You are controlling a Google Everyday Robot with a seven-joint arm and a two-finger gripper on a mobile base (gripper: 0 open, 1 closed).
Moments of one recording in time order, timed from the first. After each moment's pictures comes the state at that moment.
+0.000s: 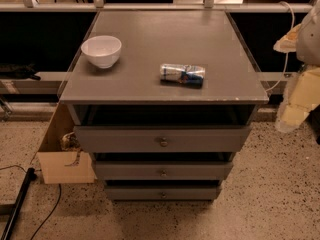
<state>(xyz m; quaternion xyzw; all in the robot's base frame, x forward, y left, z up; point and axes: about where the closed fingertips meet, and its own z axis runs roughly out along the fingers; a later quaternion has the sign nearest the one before) 0.438 -0.217 0.976 -0.60 0.78 -0.03 0.16</state>
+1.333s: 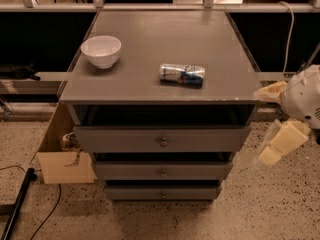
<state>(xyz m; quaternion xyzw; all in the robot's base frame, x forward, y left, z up) 0.421 -0.197 0.887 -0.57 0.78 0.13 0.23</state>
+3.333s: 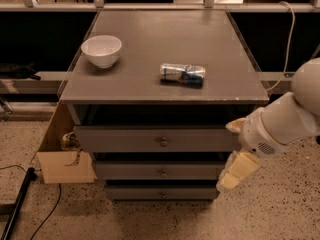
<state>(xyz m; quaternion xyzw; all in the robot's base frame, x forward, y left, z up) 0.423 -0.162 0.776 -0.56 0.80 0.14 0.19</state>
